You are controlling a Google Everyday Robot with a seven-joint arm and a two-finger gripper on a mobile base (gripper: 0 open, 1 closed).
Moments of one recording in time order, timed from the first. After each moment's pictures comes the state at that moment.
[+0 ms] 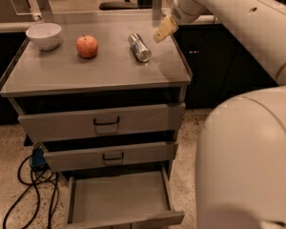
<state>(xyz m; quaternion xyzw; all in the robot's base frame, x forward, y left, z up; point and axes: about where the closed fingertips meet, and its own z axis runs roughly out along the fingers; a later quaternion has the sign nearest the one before) 0.822 -0.128 0.929 -0.31 0.87 -0.08 0.38</state>
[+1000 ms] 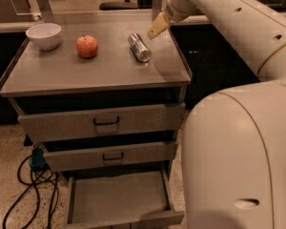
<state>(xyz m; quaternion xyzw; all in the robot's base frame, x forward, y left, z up) 0.843 -0.112 0.931 -0.31 0.87 -0.07 0.38</state>
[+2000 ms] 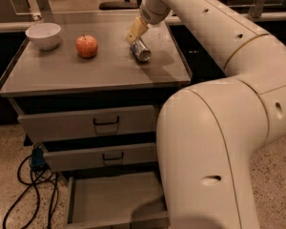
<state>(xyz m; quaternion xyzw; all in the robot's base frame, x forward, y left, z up) 0.854 -0.029 0.910 -0.38 0.85 -0.04 0.36</state>
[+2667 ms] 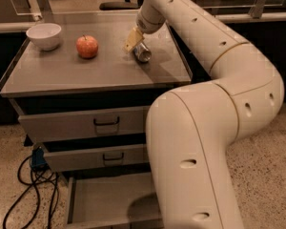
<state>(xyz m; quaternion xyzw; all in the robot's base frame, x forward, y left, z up) 0.864 -0.018 0.865 -0.38 0.87 -0.01 0.32</state>
